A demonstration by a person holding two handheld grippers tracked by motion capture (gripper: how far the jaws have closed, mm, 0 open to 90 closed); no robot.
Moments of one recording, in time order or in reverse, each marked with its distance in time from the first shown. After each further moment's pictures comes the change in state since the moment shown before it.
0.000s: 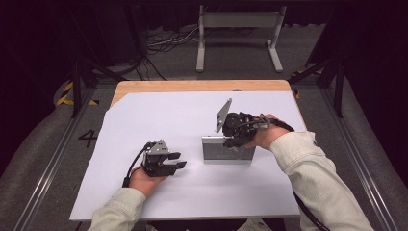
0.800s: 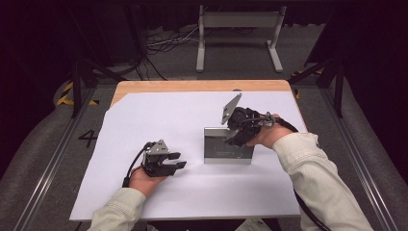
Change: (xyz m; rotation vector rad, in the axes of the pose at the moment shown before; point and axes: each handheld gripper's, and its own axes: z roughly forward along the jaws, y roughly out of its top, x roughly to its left) left arm 0.000 -0.001 -0.001 -0.003 -0.004 -0.010; right arm -0.013 -0.016 -0.001 -0.083 -0.066 0.105
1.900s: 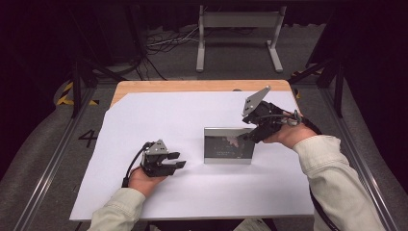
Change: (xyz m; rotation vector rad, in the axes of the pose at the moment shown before) left arm 0.000 0.000 -0.001 -0.015 0.005 -0.005; right arm -0.003 -0.035 -0.041 -0.103 -0.072 0.081
